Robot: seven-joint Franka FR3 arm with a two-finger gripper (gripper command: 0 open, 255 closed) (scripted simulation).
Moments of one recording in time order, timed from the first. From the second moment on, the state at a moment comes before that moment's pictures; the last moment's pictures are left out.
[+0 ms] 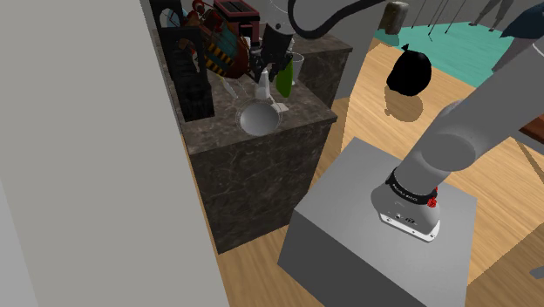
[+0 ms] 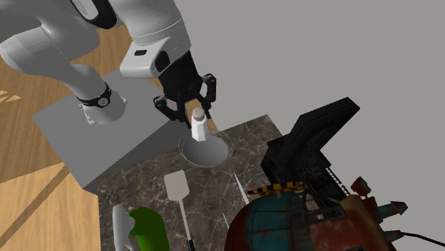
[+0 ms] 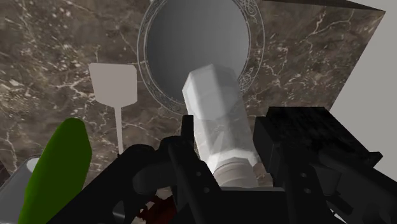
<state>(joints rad) -0.08 -0.24 0.27 -2.33 0.05 2.36 0.56</state>
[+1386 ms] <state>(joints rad) -0.09 -0.15 0.29 -2.44 0.01 2.56 0.58</state>
